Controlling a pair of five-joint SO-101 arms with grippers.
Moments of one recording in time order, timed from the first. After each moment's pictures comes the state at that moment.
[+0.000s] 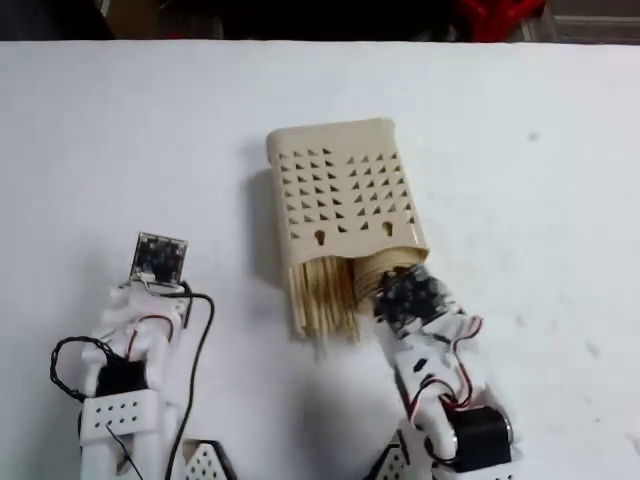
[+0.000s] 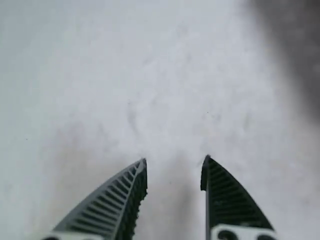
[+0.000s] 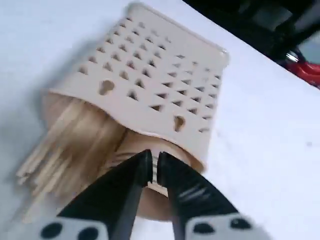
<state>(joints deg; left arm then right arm) -16.5 -73.2 97.2 30.7 -17.4 -12.7 -103.5 76.7 64.0 25.4</state>
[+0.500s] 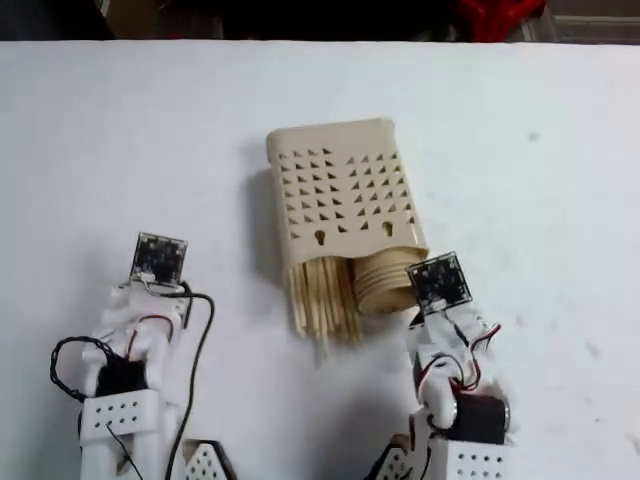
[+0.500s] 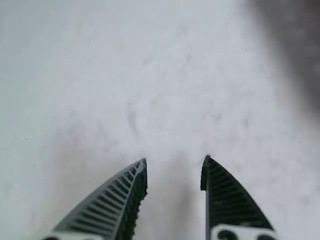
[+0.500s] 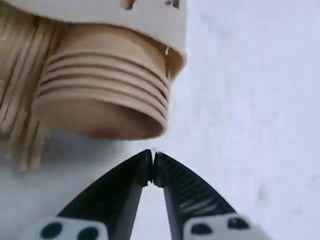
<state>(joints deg) -16.5 -73.2 97.2 30.7 -17.4 2.4 -103.0 89.8 68.4 25.4</state>
